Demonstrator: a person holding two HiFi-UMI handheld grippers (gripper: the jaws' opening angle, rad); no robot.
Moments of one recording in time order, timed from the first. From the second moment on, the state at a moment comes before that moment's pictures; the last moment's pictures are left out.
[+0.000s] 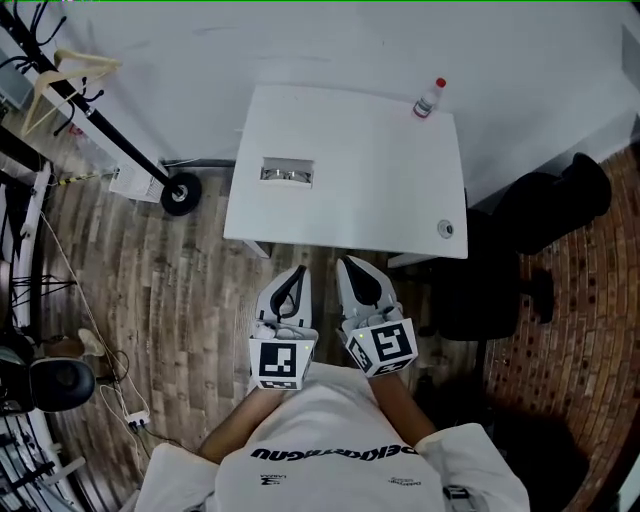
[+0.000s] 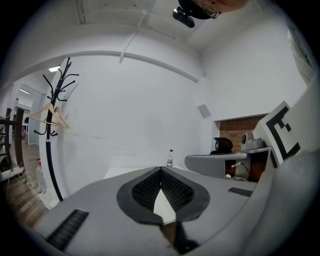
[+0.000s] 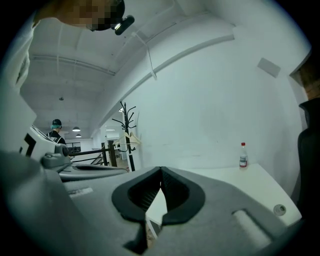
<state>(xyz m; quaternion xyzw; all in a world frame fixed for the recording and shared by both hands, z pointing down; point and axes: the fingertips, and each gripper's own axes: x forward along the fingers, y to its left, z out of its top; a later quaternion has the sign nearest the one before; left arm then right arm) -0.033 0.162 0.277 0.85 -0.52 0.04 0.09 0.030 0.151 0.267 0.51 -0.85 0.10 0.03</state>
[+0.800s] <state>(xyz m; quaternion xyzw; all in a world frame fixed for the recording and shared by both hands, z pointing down) -0.068 -0.009 0.311 0.88 -0.44 0.07 0.14 -0.001 -0.014 0.305 0.57 -0.80 0.19 0.03</state>
